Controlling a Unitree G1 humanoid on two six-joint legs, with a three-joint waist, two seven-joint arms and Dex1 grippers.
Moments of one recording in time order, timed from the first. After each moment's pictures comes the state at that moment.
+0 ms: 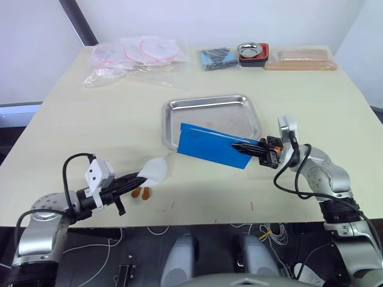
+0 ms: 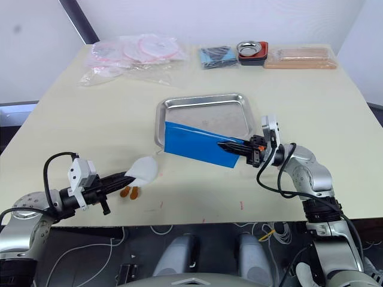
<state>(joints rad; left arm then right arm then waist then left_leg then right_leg) 0.12 0.75 0.26 -0.01 -0.45 0.09 -1.11 -0.46 -0.37 0.02 0.07 0.68 0.46 1.19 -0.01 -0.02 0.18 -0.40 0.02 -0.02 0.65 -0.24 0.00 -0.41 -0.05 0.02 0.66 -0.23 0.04</state>
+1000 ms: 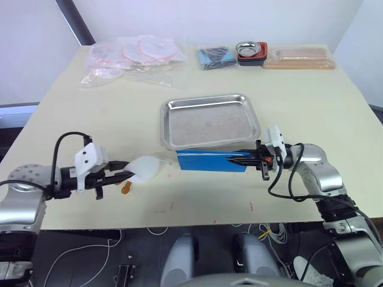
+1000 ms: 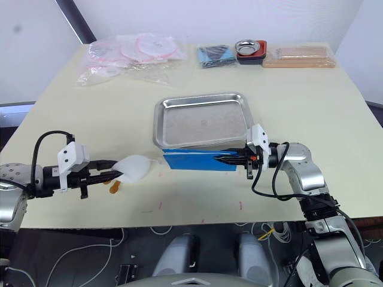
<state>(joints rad) -0.08 0.98 0.23 0.18 -0.35 0.06 -1.26 -0.49 -0.43 0.15 0.14 0.40 0.15 1.31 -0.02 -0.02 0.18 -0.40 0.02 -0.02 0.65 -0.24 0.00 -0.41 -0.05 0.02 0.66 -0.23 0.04</state>
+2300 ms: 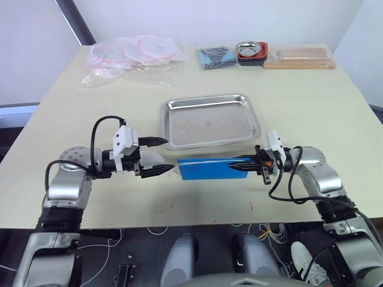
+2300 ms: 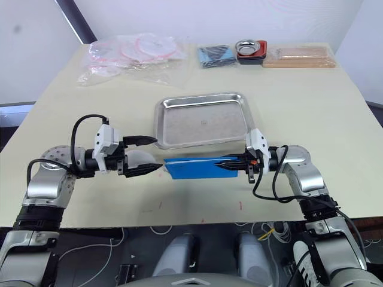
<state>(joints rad) -0.37 0.75 0.04 0.22 -0.39 0.07 -1.35 -0.48 -0.43 0.16 0.16 0.39 0.17 1.36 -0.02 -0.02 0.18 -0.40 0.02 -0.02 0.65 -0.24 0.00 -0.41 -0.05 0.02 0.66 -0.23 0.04</state>
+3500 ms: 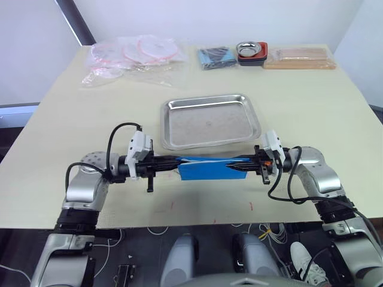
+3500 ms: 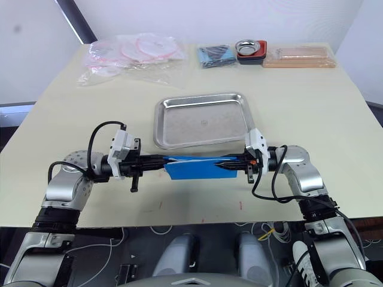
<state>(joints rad) -0.32 0.68 0.02 0.11 -0.47 0.22 -1.40 -0.48 -0.42 0.16 0.16 0.39 0.19 1.37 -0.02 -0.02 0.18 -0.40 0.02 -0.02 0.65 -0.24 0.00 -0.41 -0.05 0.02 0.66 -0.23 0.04</state>
